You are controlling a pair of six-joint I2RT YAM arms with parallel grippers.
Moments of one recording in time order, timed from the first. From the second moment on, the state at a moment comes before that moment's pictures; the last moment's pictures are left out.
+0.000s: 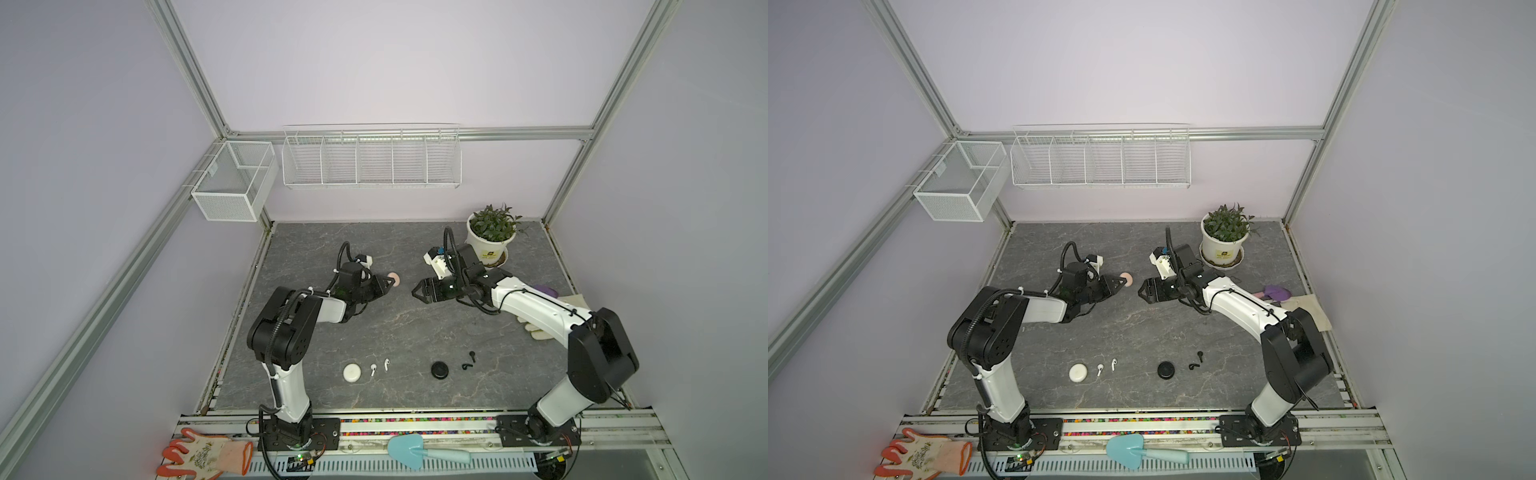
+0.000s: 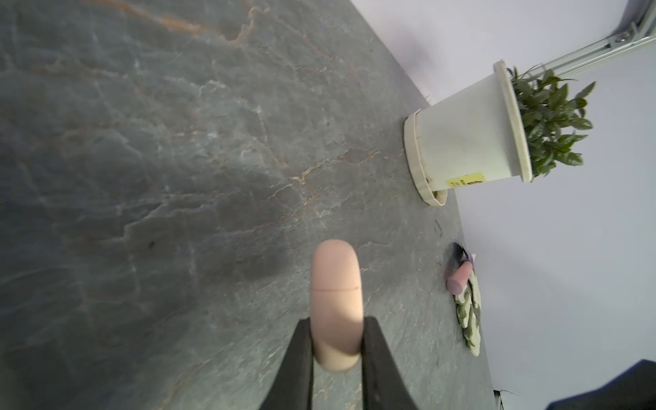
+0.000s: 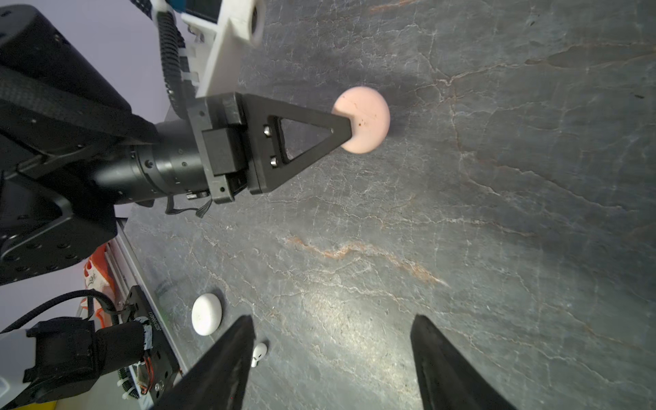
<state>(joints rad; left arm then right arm) -0.41 1.89 0.83 0.55 0.47 -0.80 0.58 1.64 1.17 -0.38 -0.40 0.34</state>
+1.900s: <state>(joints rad) -0.14 1.49 0.58 0.19 0.49 -0.85 1.02 1.81 0.97 0.14 -0.58 -0.39</state>
